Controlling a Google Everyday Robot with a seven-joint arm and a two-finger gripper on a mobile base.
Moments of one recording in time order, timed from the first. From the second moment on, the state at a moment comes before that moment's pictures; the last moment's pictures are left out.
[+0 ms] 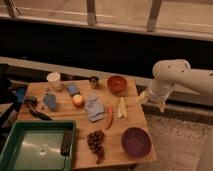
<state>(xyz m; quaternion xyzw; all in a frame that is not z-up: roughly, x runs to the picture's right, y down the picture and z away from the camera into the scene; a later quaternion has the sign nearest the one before) 0.238 0.090 0.723 -0.21 0.23 0.78 0.54</state>
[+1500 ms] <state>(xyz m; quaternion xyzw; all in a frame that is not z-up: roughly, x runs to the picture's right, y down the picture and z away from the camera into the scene) 0.199 0.009 0.721 -0.11 0.17 0.77 0.60</state>
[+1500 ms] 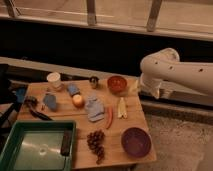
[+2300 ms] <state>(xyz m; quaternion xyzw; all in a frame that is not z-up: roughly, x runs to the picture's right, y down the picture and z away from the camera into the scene) 0.172 -0.052 0.733 -0.04 0.07 0.82 0.57</state>
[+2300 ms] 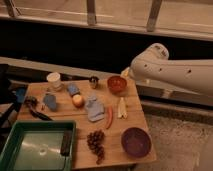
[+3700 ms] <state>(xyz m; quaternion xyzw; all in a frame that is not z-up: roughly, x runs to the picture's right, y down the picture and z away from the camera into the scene) 0.153 -0.016 0.856 -0.12 0.14 0.83 0.52</state>
